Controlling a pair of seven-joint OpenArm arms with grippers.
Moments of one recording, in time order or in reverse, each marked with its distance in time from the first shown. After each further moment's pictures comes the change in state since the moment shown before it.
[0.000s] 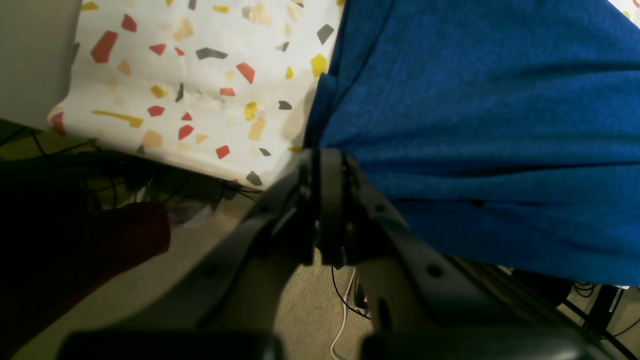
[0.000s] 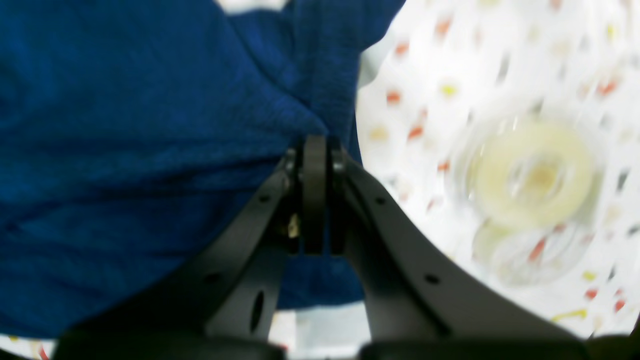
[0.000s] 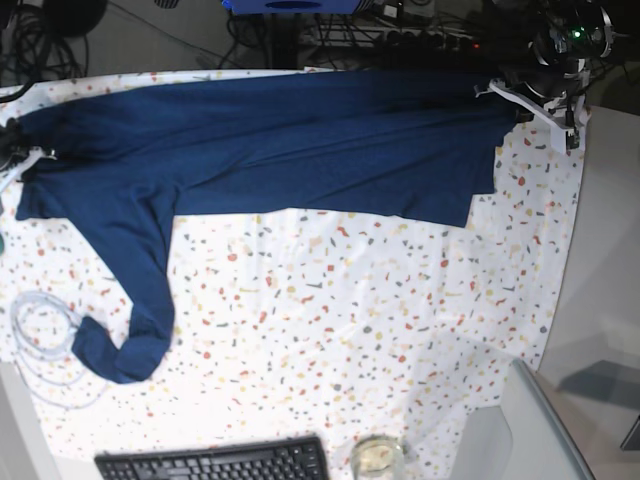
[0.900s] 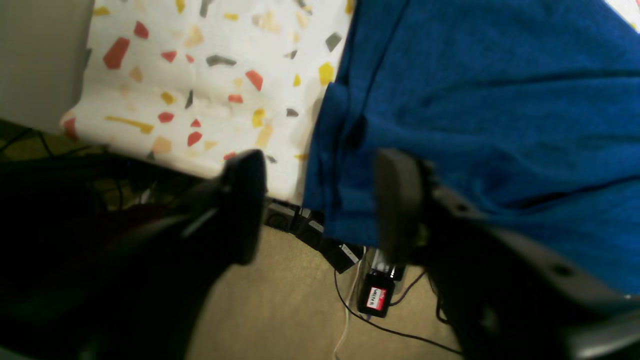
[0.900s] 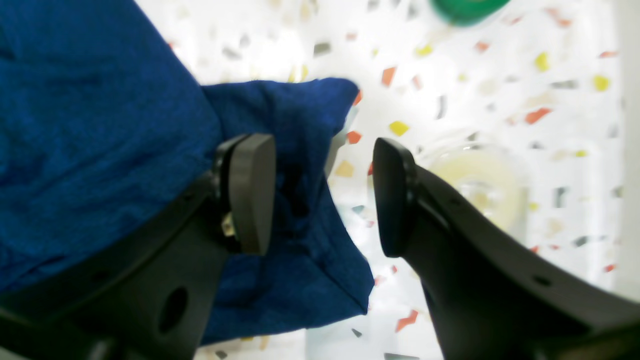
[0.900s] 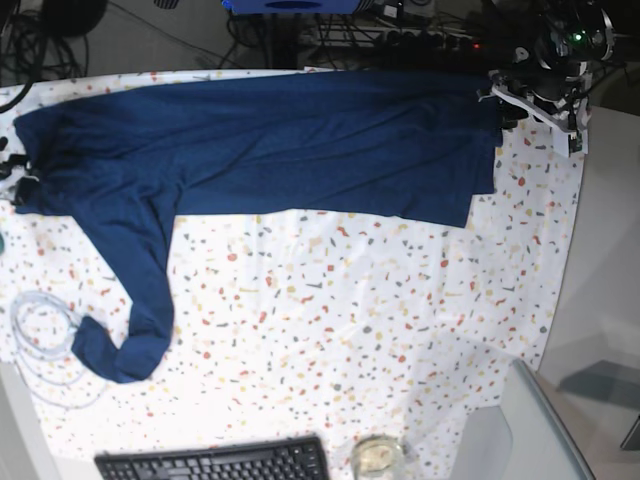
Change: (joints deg) left arm -0.6 -0.3 -0.9 0.8 -0.3 0.0 0.1; right arm 0.1 -1.0 5.1 5.7 -0.2 0.0 0.8
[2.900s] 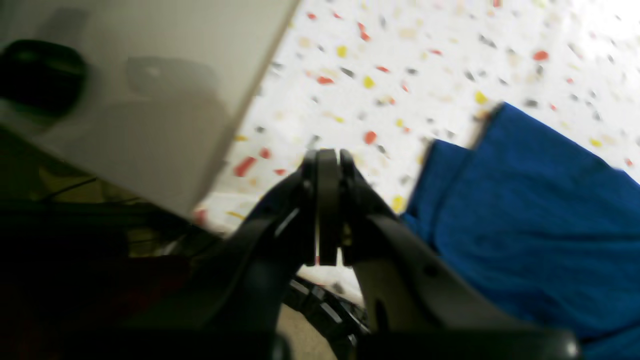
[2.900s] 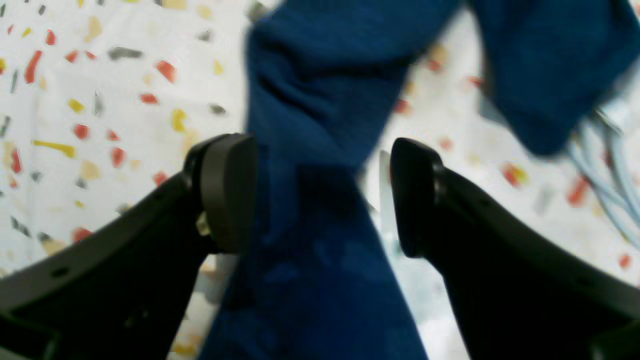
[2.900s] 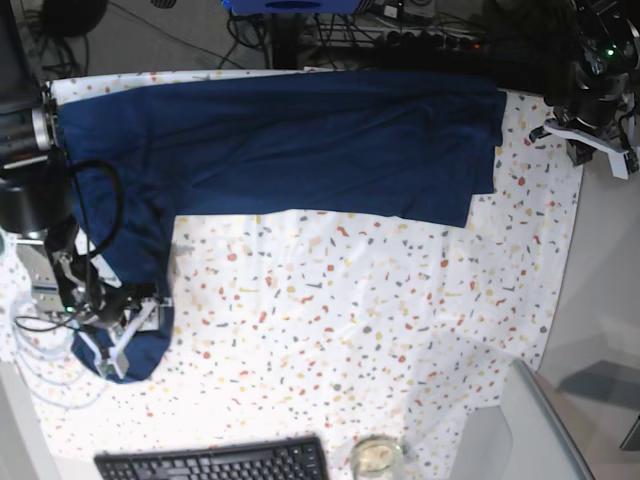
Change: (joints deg) left arm -5.8 -0.3 -9.4 -2.4 0.2 0.1 -9.1; right arm 45.5 -7.1 -43.3 -48.6 0.1 -4.1 16.2
